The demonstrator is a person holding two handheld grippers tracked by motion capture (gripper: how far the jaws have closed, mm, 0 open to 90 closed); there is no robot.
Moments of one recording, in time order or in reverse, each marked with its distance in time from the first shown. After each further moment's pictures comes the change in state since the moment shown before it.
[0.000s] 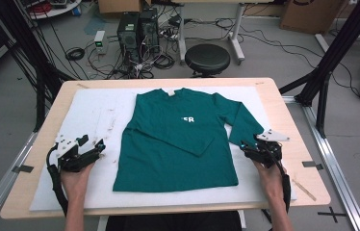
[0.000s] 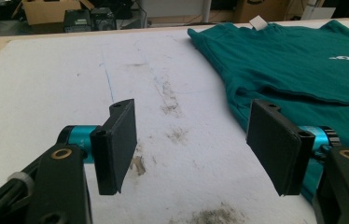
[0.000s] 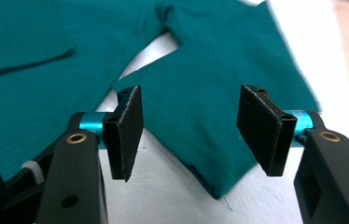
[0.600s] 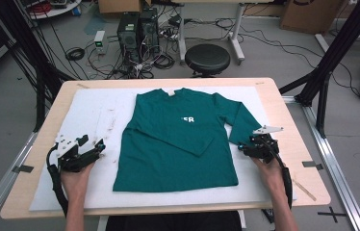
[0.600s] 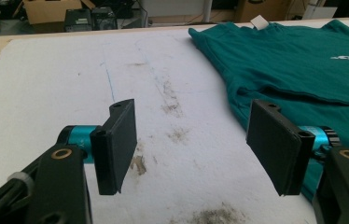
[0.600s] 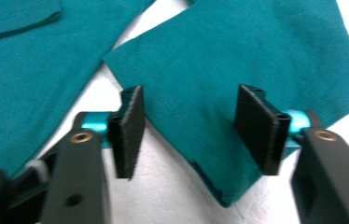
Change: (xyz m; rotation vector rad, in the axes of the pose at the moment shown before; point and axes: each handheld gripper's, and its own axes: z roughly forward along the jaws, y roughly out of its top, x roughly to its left) left arm 0.000 0.000 0.000 0.001 0.003 -0.002; right arm -0.012 0.005 0.020 0.156 0.076 0.008
